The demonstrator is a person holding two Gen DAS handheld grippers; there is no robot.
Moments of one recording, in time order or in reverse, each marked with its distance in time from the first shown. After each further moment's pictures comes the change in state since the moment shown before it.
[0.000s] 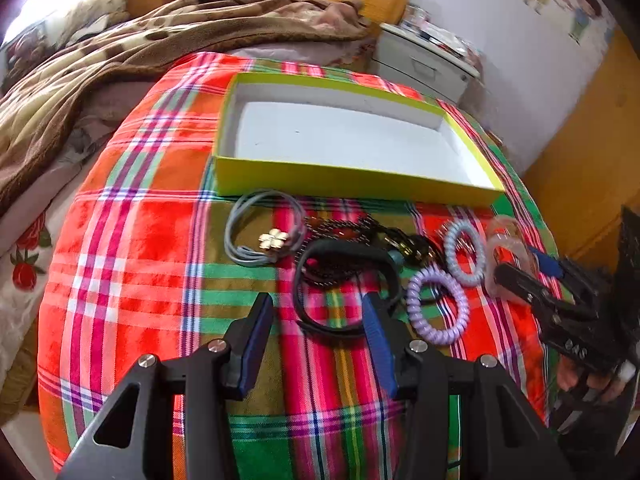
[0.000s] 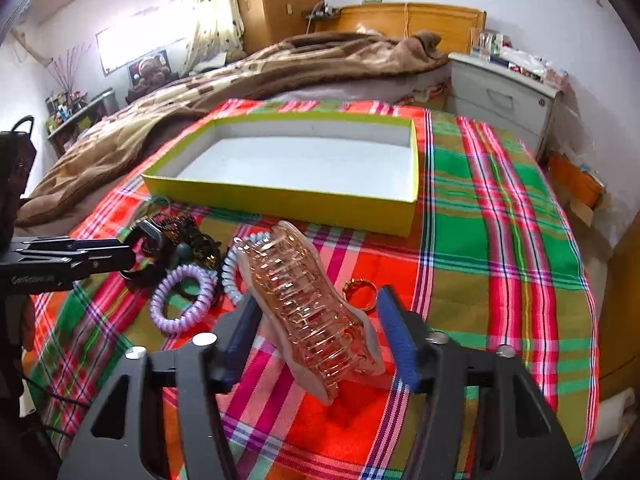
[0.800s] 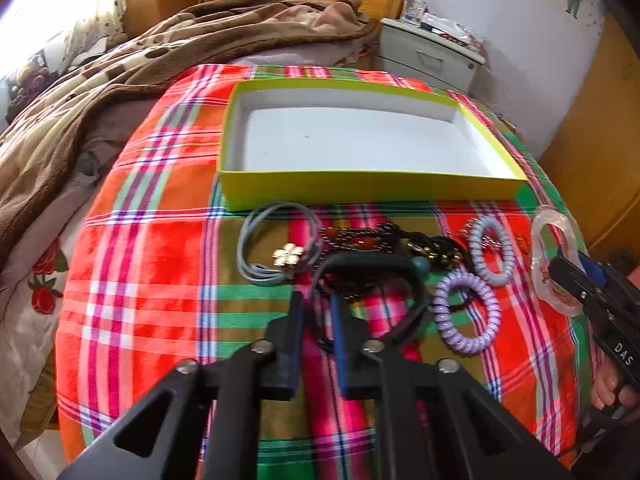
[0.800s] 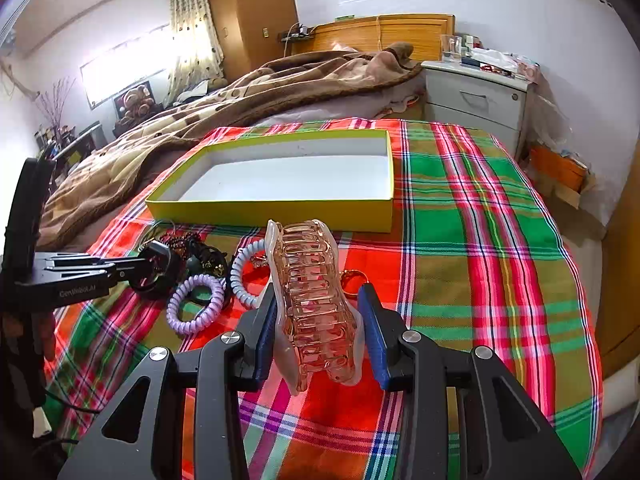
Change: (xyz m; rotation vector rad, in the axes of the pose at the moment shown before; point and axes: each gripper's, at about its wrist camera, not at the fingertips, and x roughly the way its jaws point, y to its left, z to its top) left arm 0.010 -0.005 0.005 0.097 -0.006 0.080; right arm -0.024 0.001 -0.012 0.103 -0.076 -0.031
